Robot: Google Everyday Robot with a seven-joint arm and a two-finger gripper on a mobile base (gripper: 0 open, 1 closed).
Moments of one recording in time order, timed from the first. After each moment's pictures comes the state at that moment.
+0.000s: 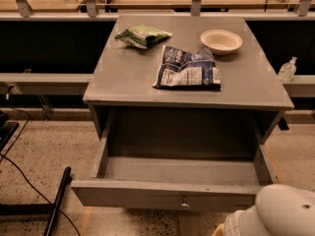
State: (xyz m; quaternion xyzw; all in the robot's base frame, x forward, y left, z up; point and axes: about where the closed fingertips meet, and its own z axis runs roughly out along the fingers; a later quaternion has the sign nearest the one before) arm 0.262 -0.154 0.599 -0.65 0.74 0.14 0.11
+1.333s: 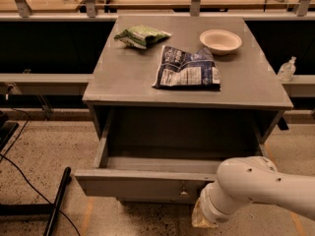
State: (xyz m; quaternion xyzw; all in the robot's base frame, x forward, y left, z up) arm 0.345 -0.123 0.552 -0.69 0.71 0.12 0.09
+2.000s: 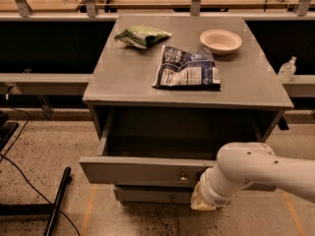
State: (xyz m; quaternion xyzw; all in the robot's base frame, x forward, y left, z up) arm 0.391 -0.126 0.558 -0.68 0.71 0.11 0.11
